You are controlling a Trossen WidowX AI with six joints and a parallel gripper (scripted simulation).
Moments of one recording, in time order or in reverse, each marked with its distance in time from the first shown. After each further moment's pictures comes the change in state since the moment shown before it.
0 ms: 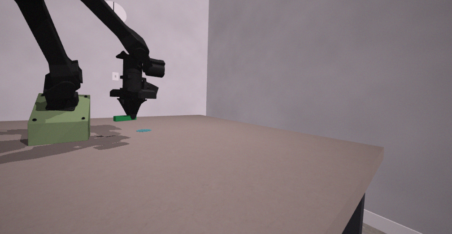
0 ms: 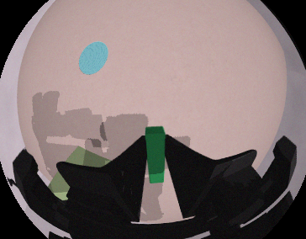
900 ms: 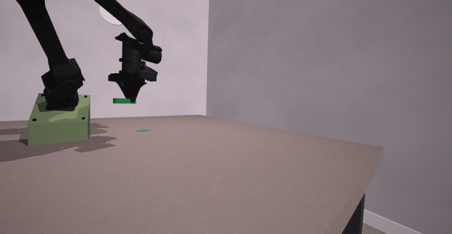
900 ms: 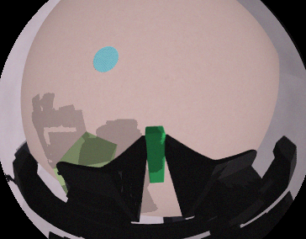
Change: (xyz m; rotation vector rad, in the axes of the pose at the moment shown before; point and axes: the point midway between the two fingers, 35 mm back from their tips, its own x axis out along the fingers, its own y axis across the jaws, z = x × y) arm -0.057 0.001 -0.003 -0.037 0.005 -0.022
